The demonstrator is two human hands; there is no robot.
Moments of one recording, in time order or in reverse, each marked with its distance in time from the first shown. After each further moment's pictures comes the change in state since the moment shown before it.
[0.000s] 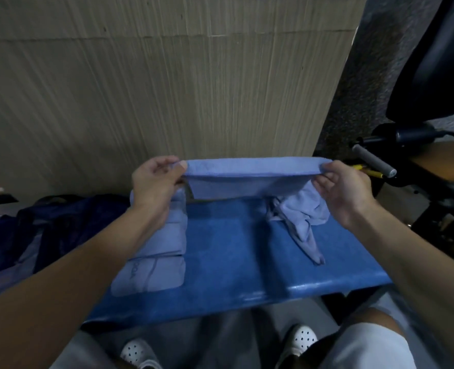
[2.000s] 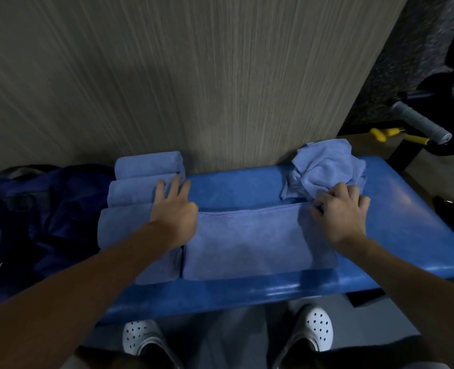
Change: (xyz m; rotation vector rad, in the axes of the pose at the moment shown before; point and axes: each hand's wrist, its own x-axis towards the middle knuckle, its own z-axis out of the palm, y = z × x) left_hand 0.031 -0.147 -0.015 2.073 -0.562 0.427; right_hand 0.068 0.152 -0.065 -1.880 -0.050 -0.590
